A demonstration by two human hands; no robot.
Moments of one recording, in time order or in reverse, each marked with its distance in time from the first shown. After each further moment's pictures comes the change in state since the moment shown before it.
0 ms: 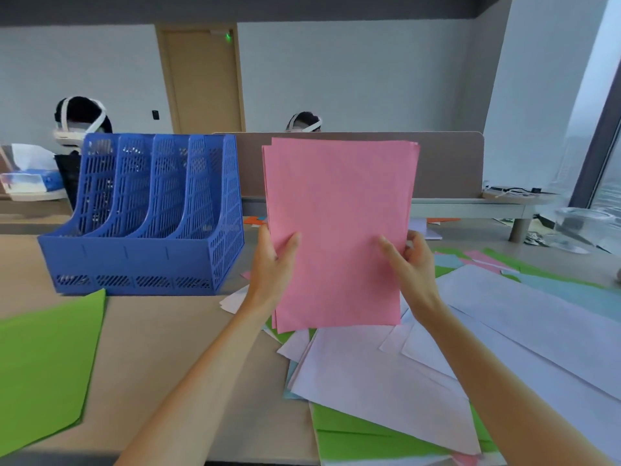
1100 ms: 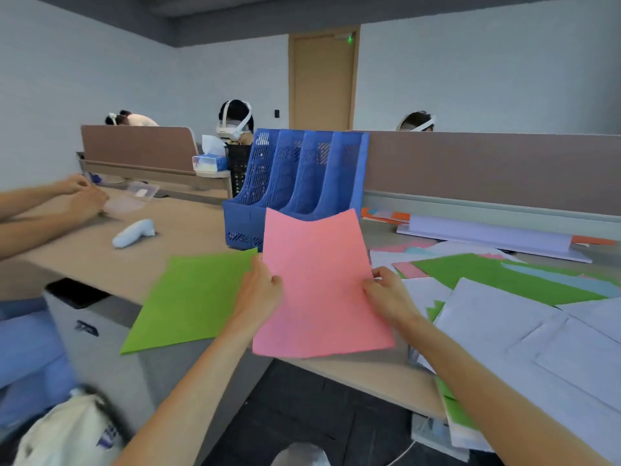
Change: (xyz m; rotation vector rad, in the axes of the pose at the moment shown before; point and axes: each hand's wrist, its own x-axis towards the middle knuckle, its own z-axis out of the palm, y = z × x) left_hand -0.082 -0.010 -0.217 0.758 0.198 -0.343; right_hand -0.106 -0.014 0.179 -0.317 -0.555 0.197
